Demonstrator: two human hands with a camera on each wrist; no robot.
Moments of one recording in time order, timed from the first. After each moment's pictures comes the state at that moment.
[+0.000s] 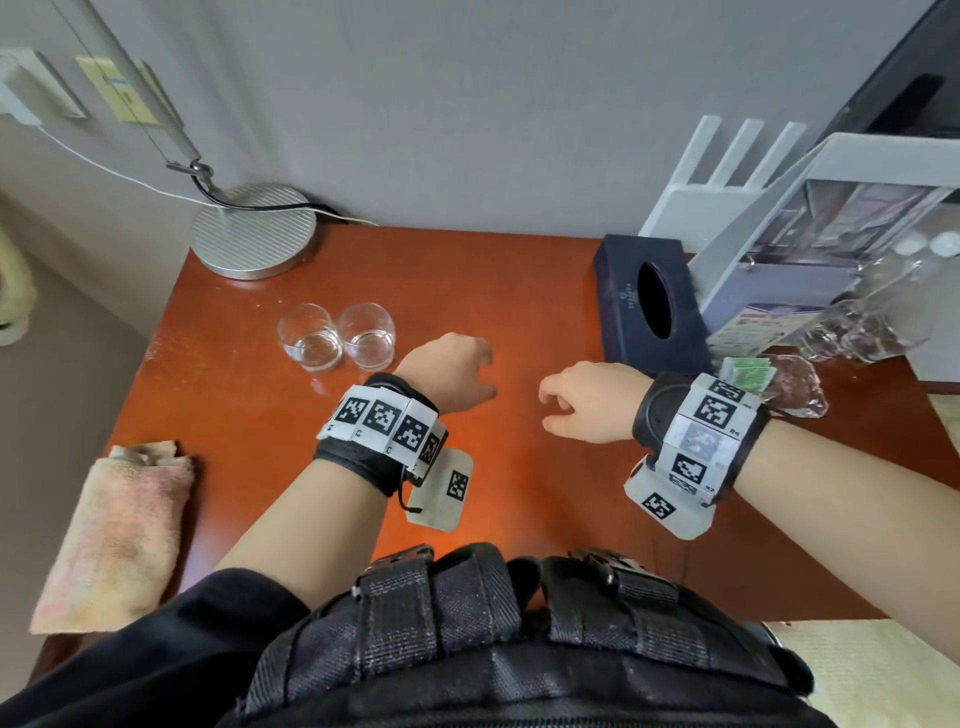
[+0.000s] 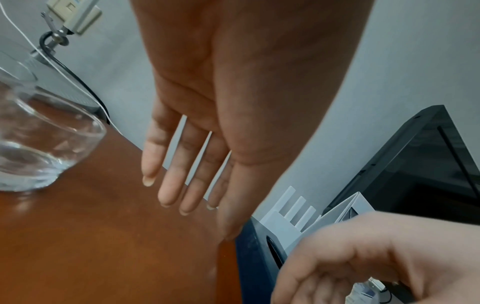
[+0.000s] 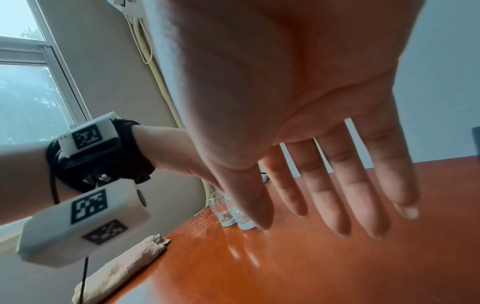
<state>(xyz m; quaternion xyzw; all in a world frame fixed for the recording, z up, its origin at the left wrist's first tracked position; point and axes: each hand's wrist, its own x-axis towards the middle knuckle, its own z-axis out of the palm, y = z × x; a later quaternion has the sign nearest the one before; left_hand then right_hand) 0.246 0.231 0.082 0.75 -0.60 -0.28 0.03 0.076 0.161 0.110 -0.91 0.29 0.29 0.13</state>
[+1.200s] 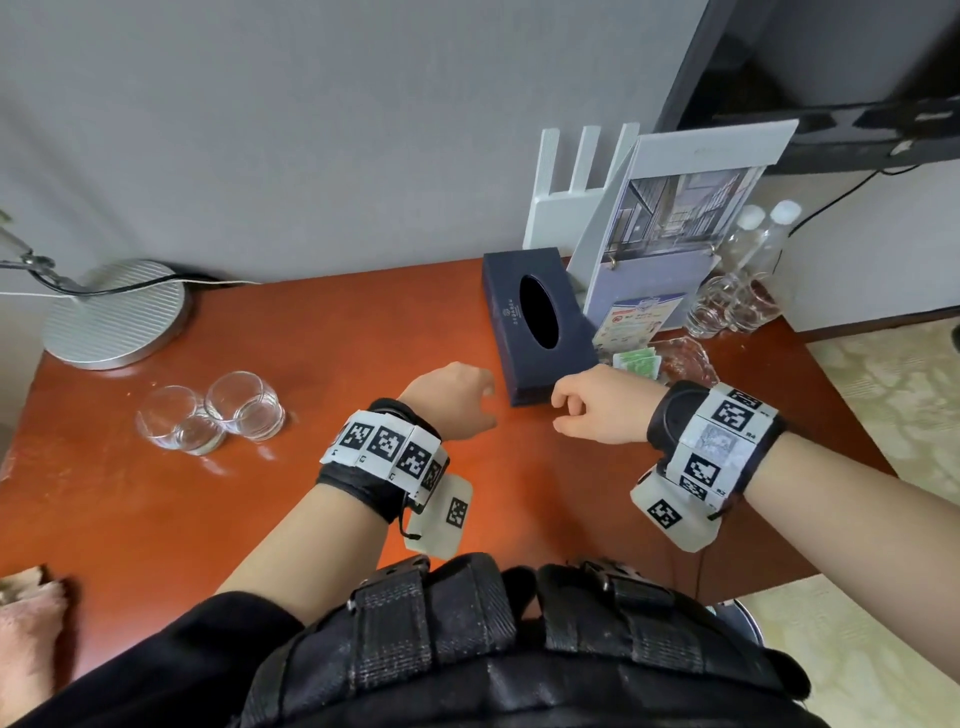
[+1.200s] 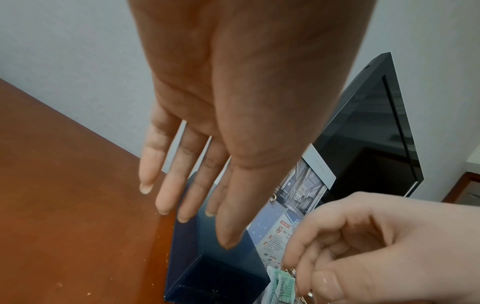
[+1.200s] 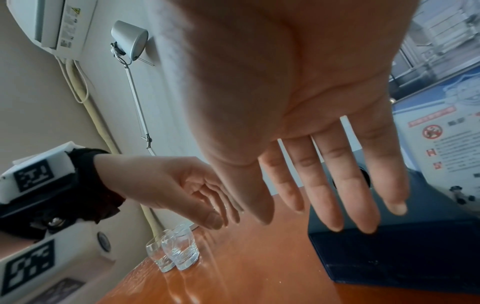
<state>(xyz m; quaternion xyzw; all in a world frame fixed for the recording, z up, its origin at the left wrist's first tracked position) 0.141 0.147 0.080 0.68 -0.68 -0.28 -0.04 -0.049 0.096 0.107 -0.85 0.43 0.19 0.24</state>
